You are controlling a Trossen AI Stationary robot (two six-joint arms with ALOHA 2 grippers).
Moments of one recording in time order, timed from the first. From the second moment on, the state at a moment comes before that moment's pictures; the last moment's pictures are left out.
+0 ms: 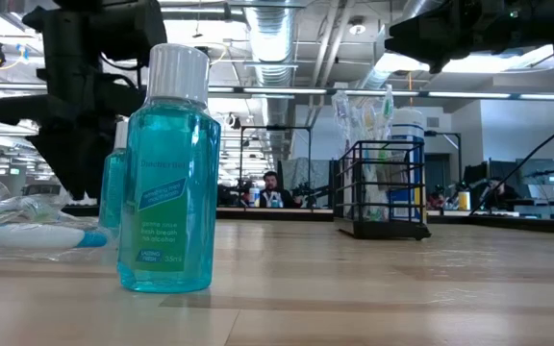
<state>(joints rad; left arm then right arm) -0.09 1.35 0.71 -0.79 -0.14 -0.17 0.03 0.77 0.37 0.39 0.18 -0.09</state>
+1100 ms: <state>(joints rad) -0.09 1.44 0.63 -0.72 -0.15 -0.27 0.03 0.77 0.37 0.38 0.18 -0.08</state>
